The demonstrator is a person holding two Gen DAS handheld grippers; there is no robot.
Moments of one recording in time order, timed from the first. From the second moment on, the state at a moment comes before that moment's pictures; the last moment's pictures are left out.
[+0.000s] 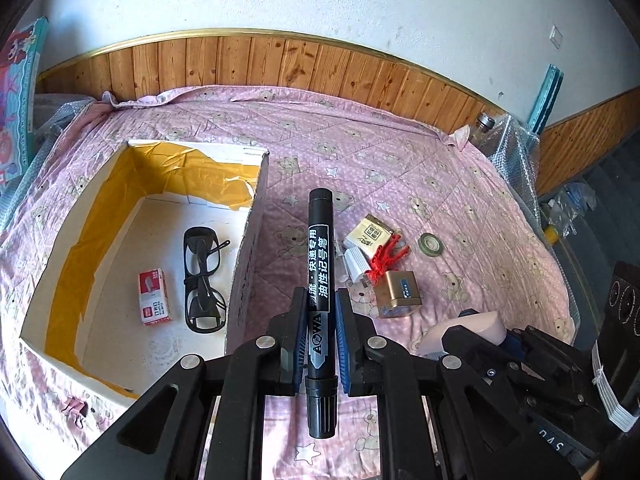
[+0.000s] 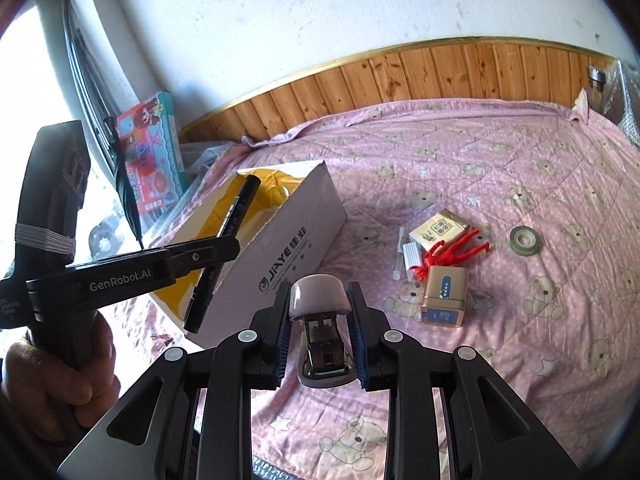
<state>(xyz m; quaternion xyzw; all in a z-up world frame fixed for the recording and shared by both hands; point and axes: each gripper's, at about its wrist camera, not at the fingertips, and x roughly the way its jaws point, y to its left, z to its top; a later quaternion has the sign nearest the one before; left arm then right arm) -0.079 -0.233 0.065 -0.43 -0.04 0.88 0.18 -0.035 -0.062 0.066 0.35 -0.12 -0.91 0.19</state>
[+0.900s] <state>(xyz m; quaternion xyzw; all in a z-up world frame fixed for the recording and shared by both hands) -0.077 -0.314 0.092 -0.40 -0.11 0.90 0.15 -0.041 -0.113 0.108 0.33 -0.08 -0.92 0.21</state>
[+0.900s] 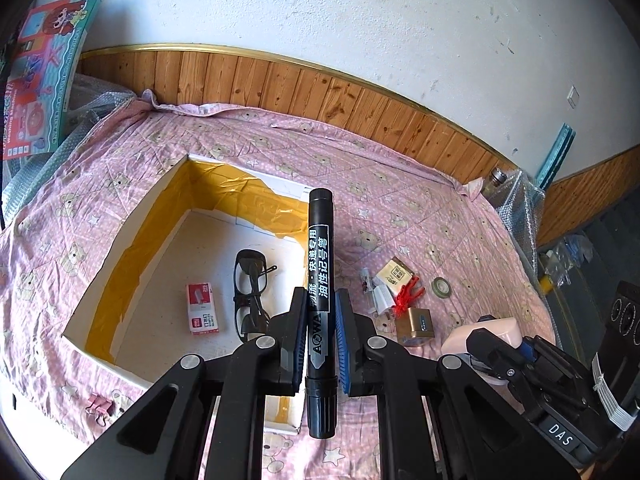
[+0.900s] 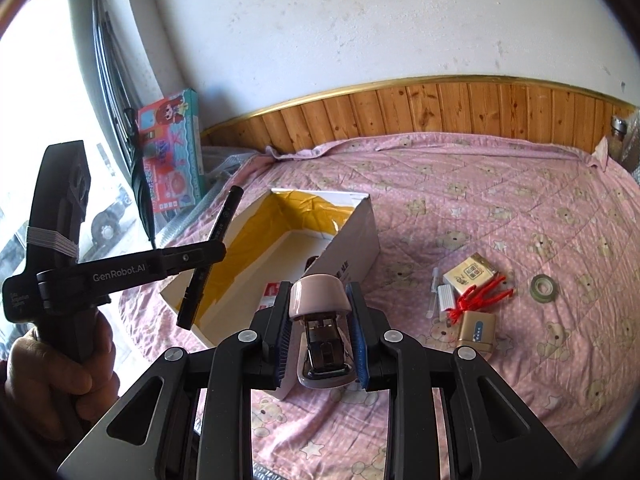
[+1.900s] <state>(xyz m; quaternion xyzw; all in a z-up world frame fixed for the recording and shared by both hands) -0.153 -0.377 0.062 -0.45 -0.11 0.88 0.11 -0.142 -0.209 0.114 0.35 -0.04 -0.89 0.28</state>
